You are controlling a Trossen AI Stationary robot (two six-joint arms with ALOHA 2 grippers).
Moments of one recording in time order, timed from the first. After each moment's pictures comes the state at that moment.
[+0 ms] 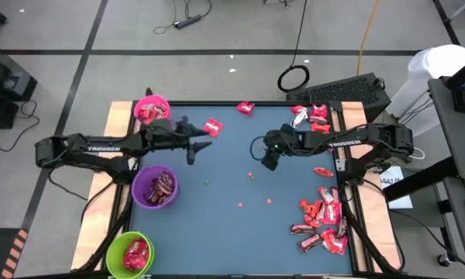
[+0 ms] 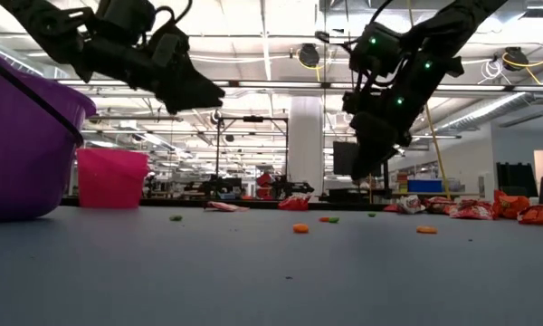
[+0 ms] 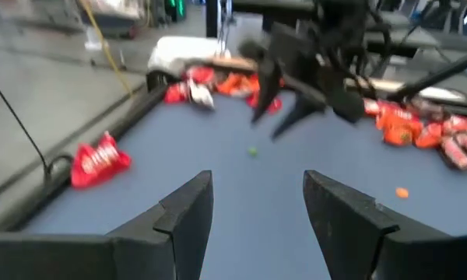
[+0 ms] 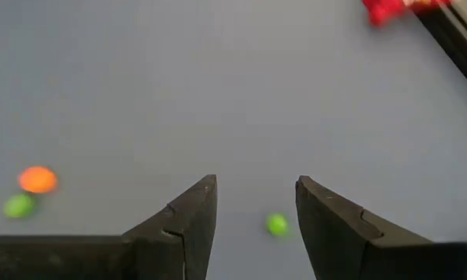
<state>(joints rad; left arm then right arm) 0.34 1.11 0.46 0.41 0.14 -0.03 -0.21 1.47 0.79 -0.28 0.29 0.24</state>
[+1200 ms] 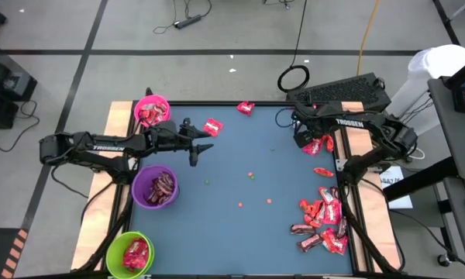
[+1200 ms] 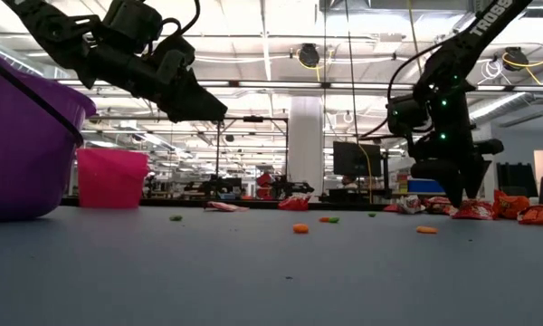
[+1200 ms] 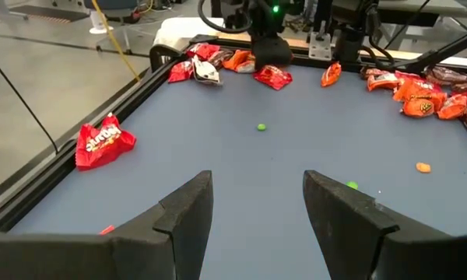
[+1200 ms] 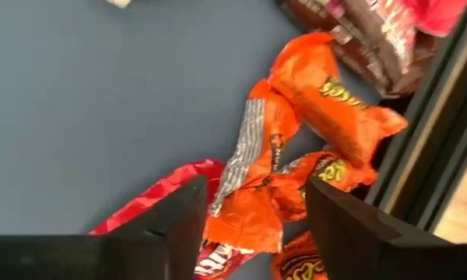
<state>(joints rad) 0.32 1.17 0.46 0.41 0.10 0.02 -0.76 1.47 0.76 -0.85 0.33 0.42</state>
